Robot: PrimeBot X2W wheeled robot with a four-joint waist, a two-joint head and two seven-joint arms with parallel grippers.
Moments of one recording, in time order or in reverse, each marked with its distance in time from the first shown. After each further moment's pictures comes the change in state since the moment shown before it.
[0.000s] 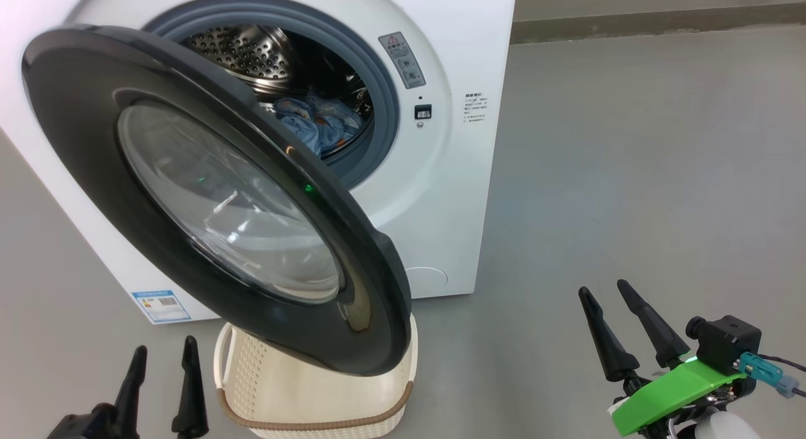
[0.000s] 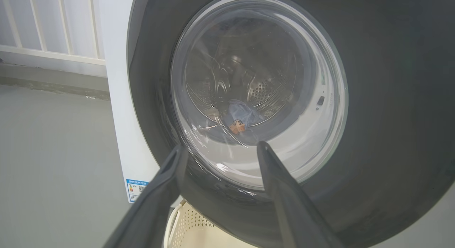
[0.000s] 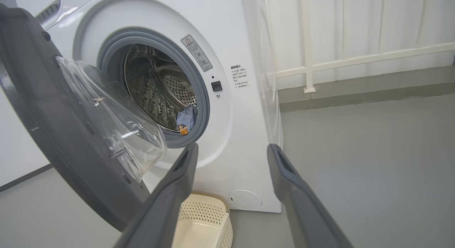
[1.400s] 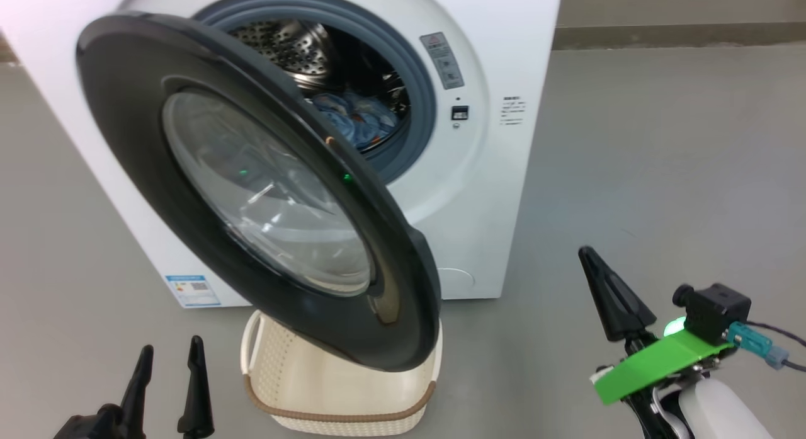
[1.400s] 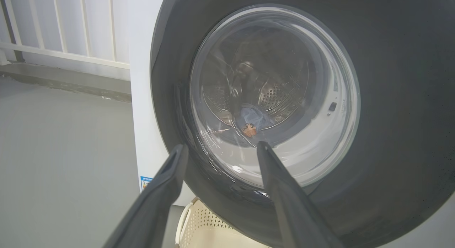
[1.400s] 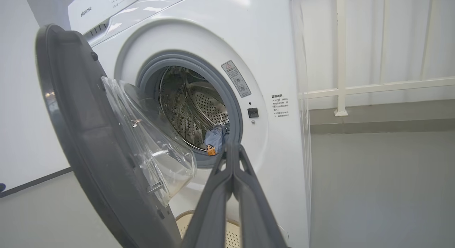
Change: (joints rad) left arm 0.000 -0.032 0.021 0.002 0.027 -0.035 -0.003; right arm -0.075 0.023 0.020 -0.032 -0.016 0.000 0.000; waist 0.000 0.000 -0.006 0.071
